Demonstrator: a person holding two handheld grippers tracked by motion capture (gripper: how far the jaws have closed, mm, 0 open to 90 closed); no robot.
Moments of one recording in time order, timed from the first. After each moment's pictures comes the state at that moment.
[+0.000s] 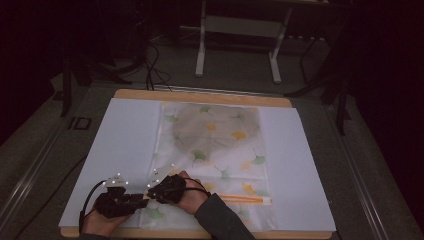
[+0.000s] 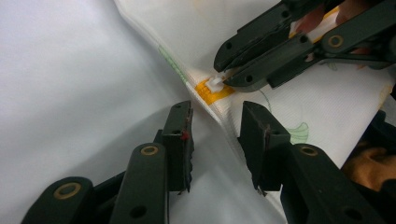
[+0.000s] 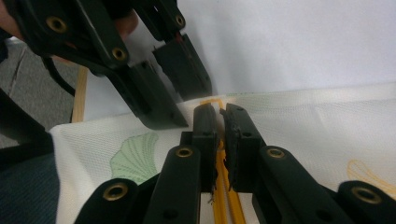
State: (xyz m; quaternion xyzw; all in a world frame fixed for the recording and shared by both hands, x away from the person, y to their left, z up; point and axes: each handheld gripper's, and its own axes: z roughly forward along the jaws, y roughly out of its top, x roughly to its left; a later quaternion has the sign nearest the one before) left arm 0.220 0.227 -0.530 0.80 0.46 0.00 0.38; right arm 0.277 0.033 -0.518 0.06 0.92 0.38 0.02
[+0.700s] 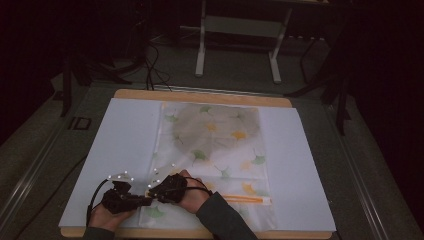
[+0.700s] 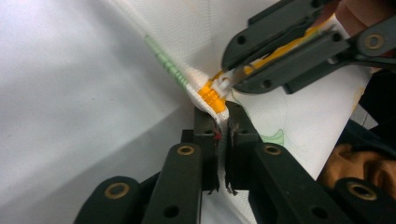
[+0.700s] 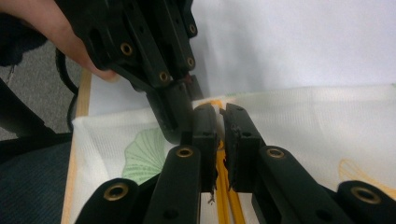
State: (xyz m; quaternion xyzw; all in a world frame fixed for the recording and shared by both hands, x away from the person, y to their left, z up) left arm 0.236 0.222 -0.540 0.80 0.45 -0.06 0.39; right arm 0.277 0.029 -0.512 0.05 0.93 0.37 0.02
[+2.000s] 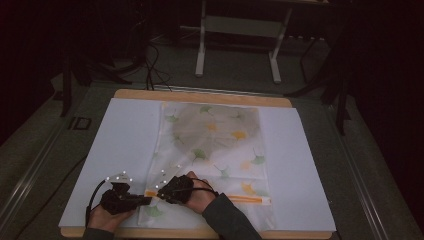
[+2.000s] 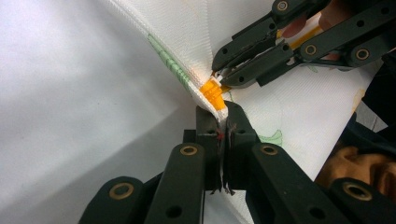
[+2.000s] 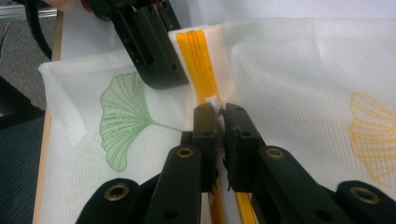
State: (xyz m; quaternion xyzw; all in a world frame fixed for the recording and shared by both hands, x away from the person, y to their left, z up) left arm 0.232 0.223 -0.536 0.80 0.45 -0.04 0.40; right arm 0.282 0.013 -0.528 0.07 0.94 0.34 0.03
